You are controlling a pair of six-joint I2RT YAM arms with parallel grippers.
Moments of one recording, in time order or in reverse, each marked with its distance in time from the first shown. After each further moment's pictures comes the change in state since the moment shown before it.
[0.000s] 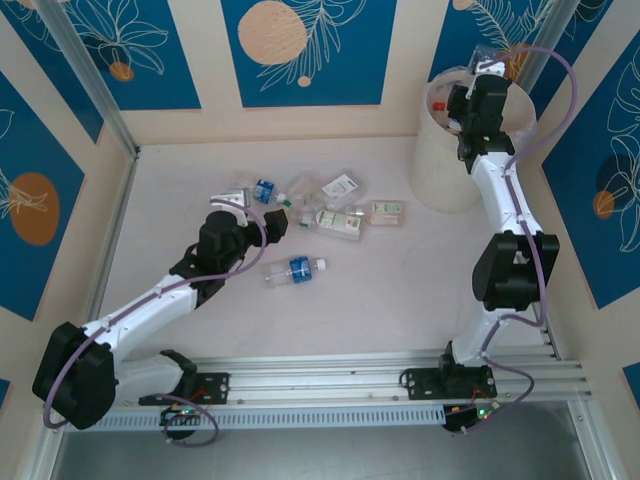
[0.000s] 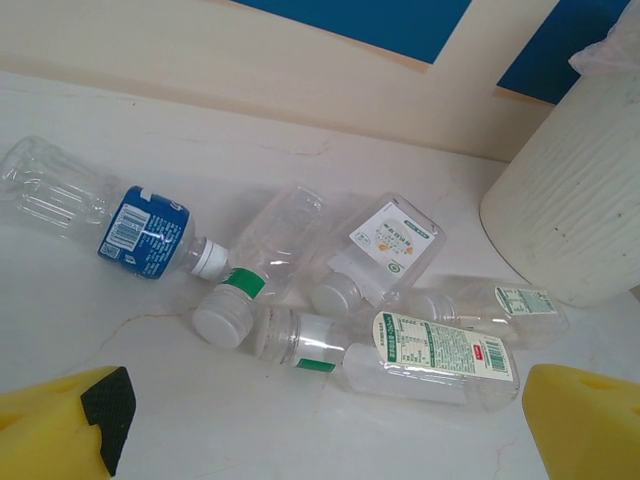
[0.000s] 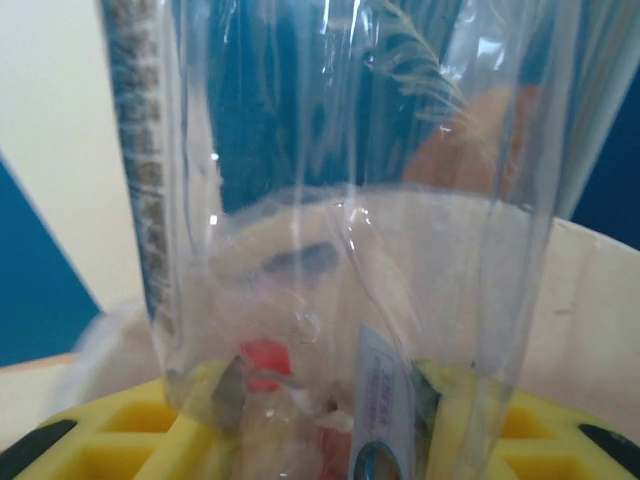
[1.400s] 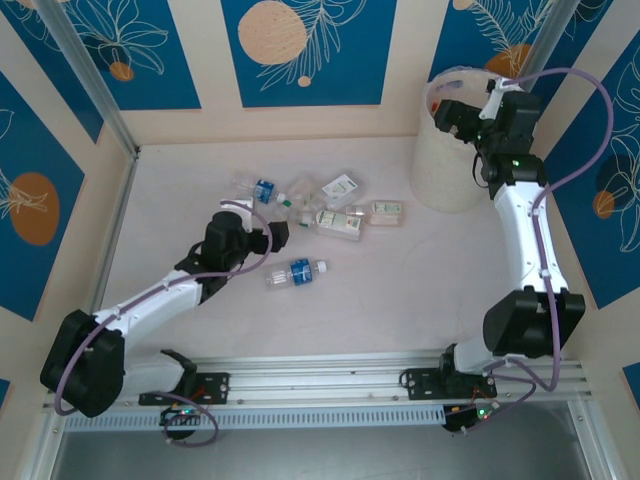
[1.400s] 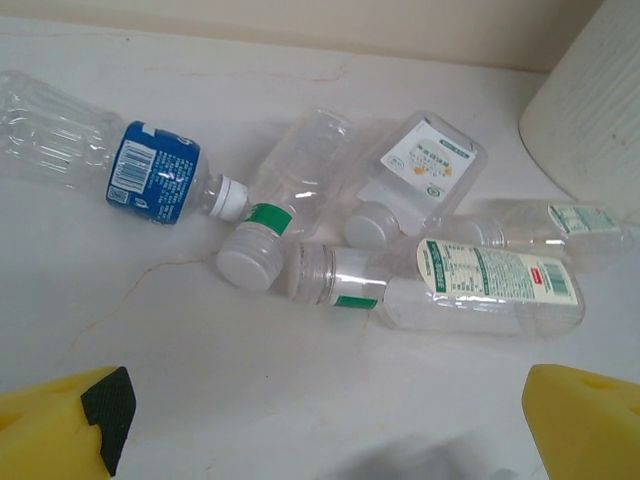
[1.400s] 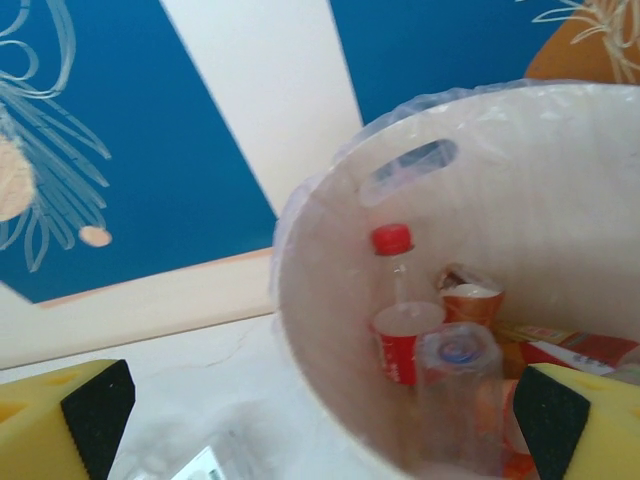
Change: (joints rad) left arm 0.027 0.071 -0.009 -0.053 0.074 0.121; right arm -0.031 -0.361 -0.220 -0.201 -0.374 0.180
